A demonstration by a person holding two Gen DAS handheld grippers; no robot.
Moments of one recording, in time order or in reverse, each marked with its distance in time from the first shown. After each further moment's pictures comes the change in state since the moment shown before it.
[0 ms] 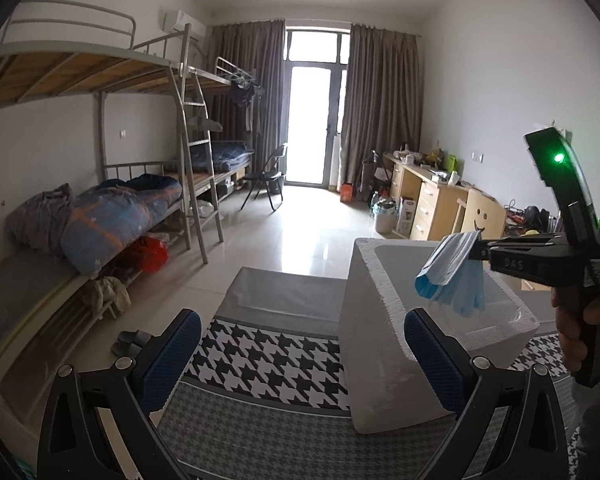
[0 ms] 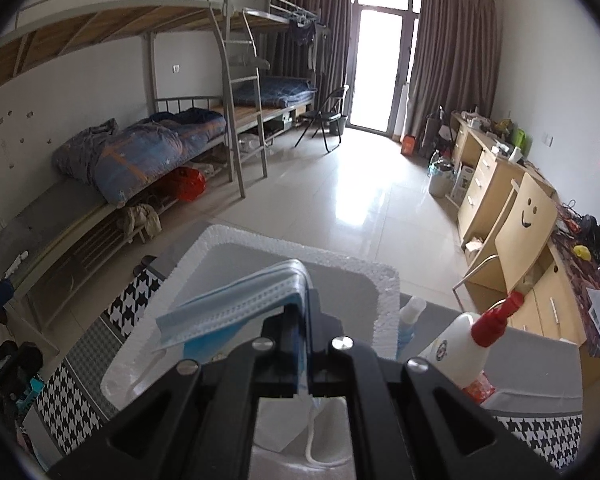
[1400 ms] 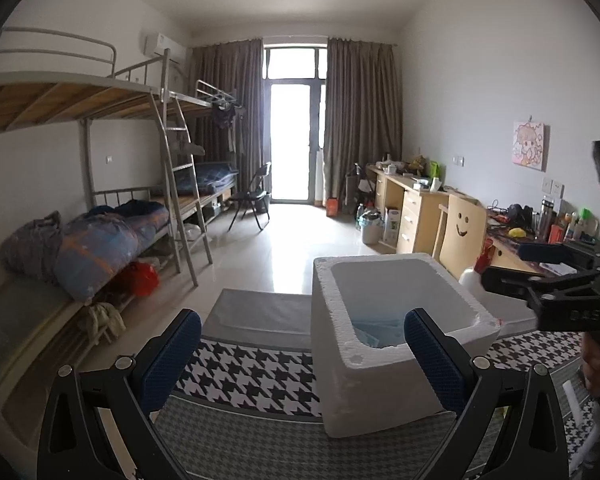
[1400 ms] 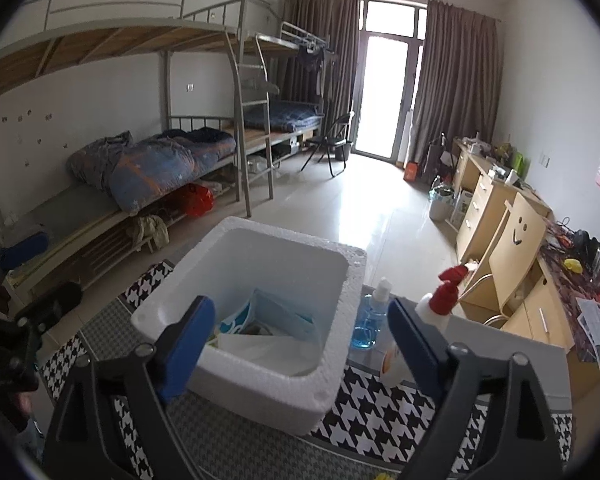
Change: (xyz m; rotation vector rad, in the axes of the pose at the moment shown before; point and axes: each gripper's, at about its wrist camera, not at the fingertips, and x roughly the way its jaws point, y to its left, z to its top) left arm -0.027 -0.040 0.006 0.068 -0.068 -0.031; right arm -0.067 -0.013 -0.031 -0.028 -0.118 0.018
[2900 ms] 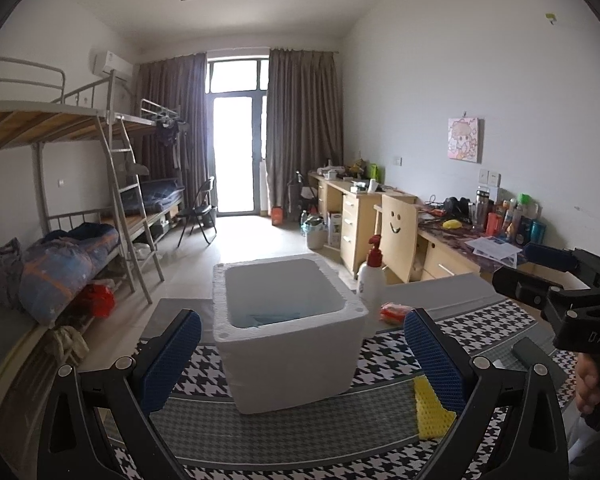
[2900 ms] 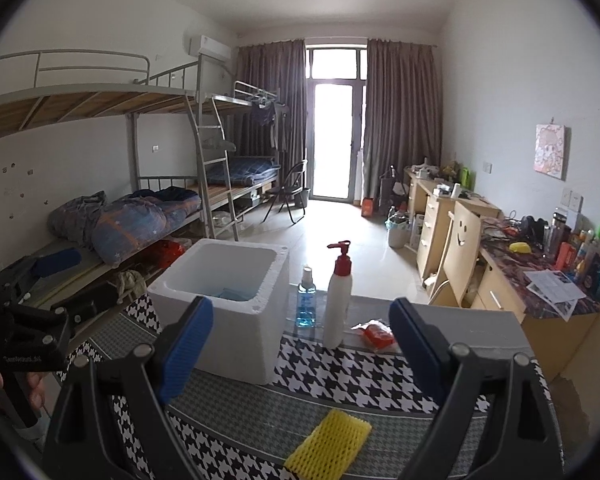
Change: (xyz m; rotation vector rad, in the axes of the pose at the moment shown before) left arm -0.069 -0.078 -0.004 0.088 -0.033 -0.194; right arm -0.128 -0.032 -0.076 0.119 -0.205 -0.126
